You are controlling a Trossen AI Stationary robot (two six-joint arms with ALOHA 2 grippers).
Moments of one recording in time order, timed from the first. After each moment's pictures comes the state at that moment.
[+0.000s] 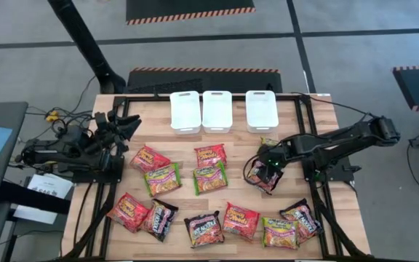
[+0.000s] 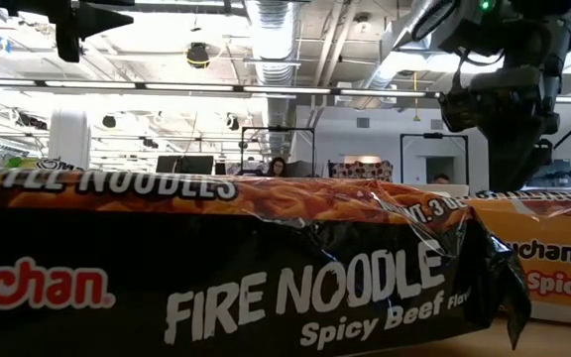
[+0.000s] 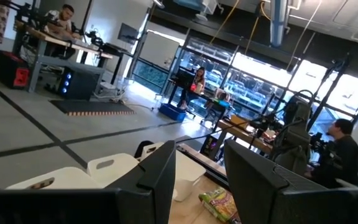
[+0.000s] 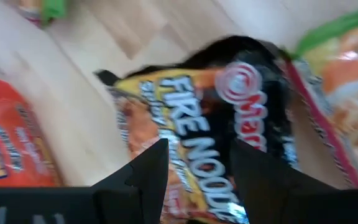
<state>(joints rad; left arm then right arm) -0.08 0.17 0.42 0.03 -0.67 -0.26 0.06 1.20 0.64 -0.62 -0.06 0.83</state>
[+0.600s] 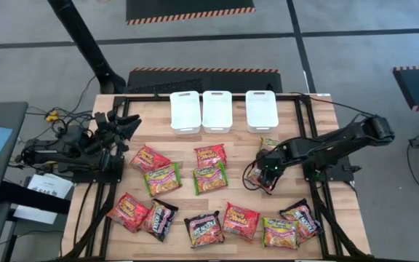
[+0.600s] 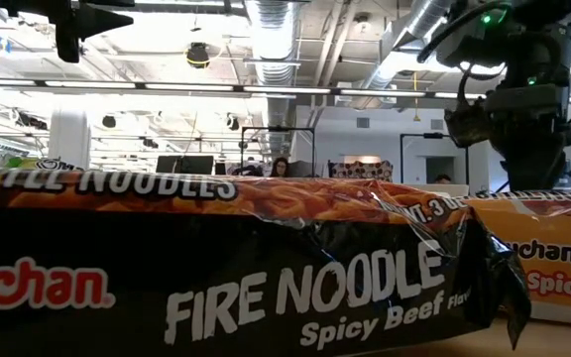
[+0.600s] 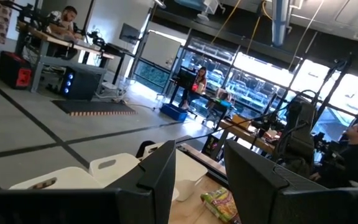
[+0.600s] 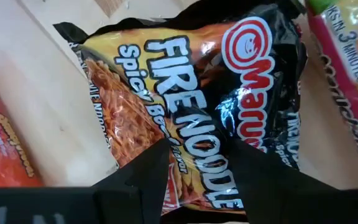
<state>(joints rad) -0.08 0.17 0.42 0.03 -0.67 -0.25 0.11 1.30 0.64 -0.64 -0.08 0.84</state>
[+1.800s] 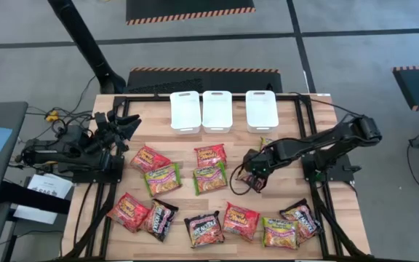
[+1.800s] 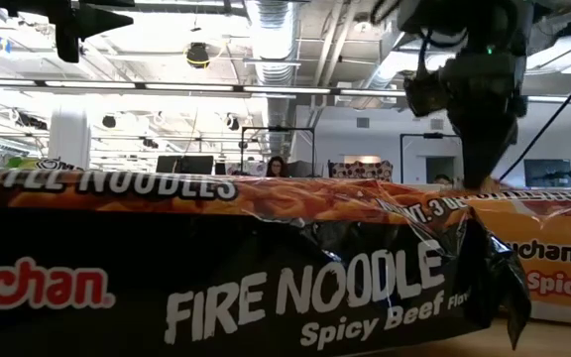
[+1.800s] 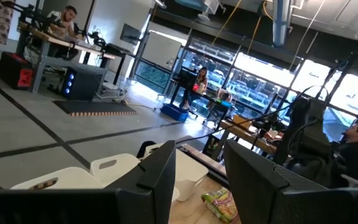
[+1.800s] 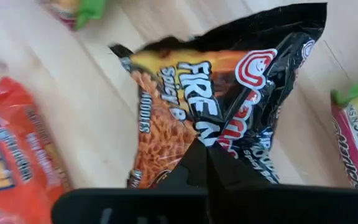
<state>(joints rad) -0.08 0.17 0.42 0.03 -0.67 -0.25 0.15 1.46 0.91 -0.74 0.01 0.78</state>
